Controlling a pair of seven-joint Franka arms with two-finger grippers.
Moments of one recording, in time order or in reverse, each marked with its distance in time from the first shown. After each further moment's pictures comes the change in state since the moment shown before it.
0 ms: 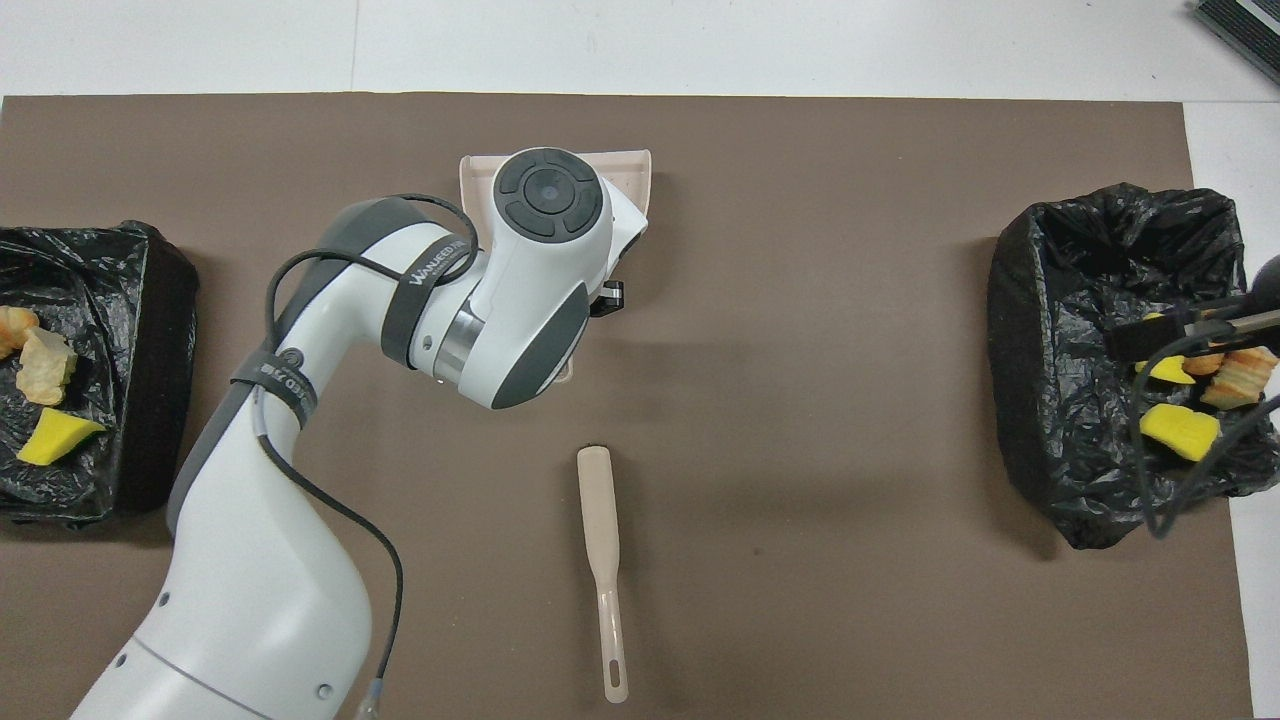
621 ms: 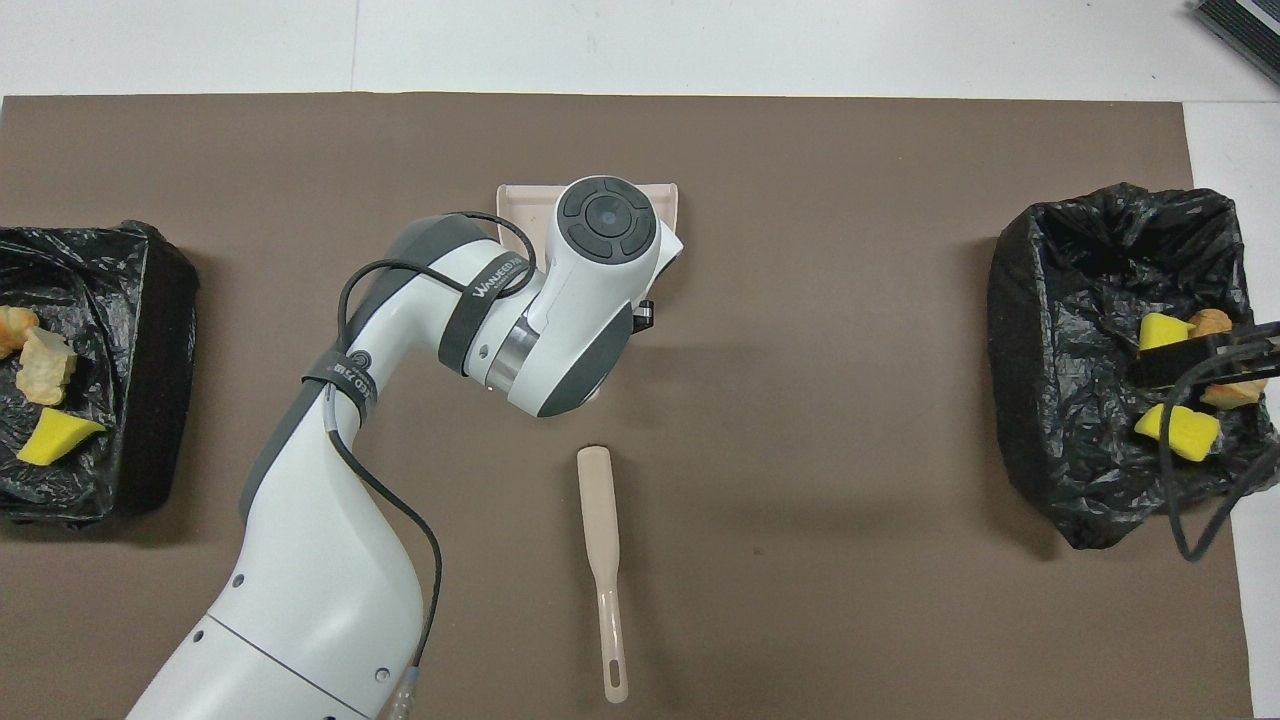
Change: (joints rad) left arm -0.038 0.039 0.007 0.011 -0.002 0.000 0.003; right arm 0.002 -0.013 -0.012 0.000 0.000 -0.060 0.015
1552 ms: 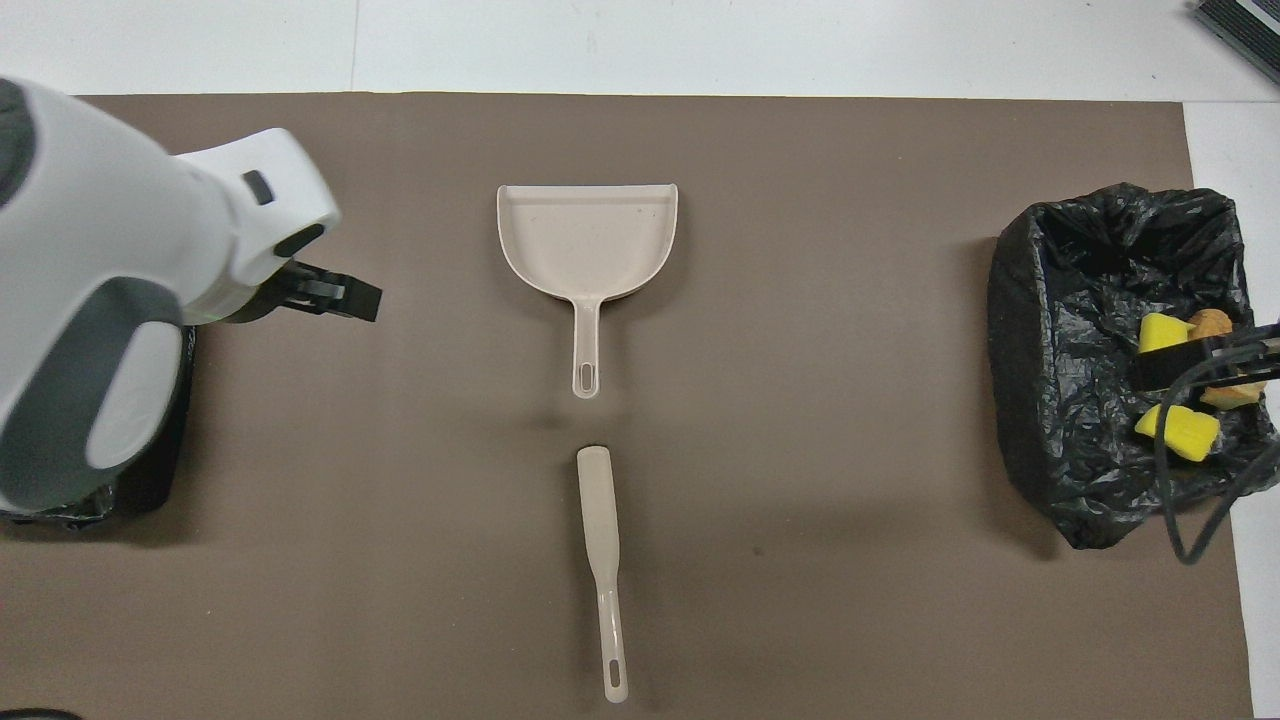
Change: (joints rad) left arm 0.286 -0.577 0.032 -0.285 0.000 -0.130 0.532; right arm 0.001 0.000 0.005 0.000 0.000 -0.010 0.002
